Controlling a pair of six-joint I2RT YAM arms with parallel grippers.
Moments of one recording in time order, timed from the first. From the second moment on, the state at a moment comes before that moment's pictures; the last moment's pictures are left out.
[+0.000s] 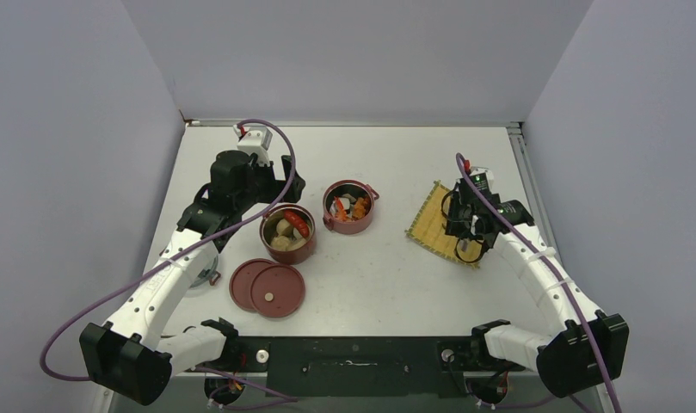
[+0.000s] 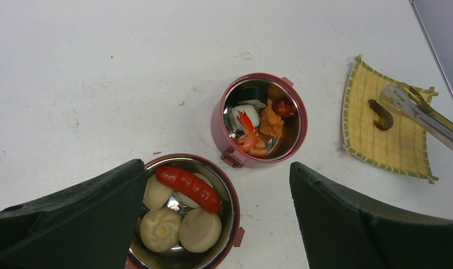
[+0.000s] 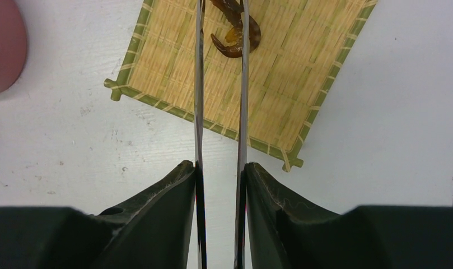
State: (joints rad) left arm -0.39 1.13 1.07 -0.35 0.02 -0.30; right arm 0.28 1.15 1.00 -0.85 0.22 0.37
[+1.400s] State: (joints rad) left arm -0.39 1.13 1.07 -0.35 0.02 -0.30; right arm 0.28 1.27 1.05 -0.90 0.22 0.25
